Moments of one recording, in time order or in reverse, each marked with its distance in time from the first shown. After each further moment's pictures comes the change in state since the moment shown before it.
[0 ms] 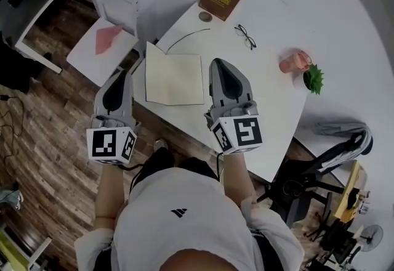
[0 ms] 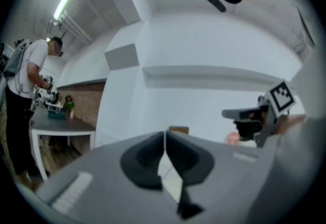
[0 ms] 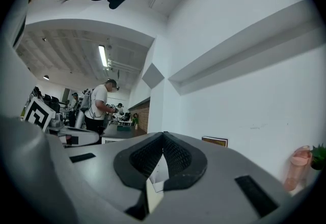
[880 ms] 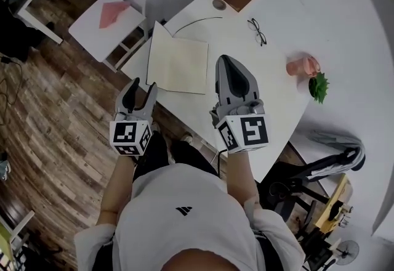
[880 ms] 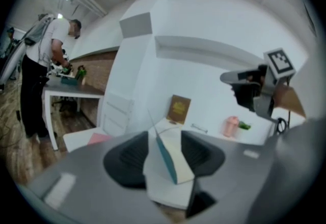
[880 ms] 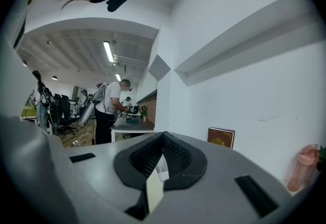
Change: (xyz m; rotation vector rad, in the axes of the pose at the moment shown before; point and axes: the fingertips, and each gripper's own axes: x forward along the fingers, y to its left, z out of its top) left arm -0.020 -0.040 -0.137 -0.180 0.265 0.069; right arm -0.002 0.003 -0.025 -0.003 0.093 0.104
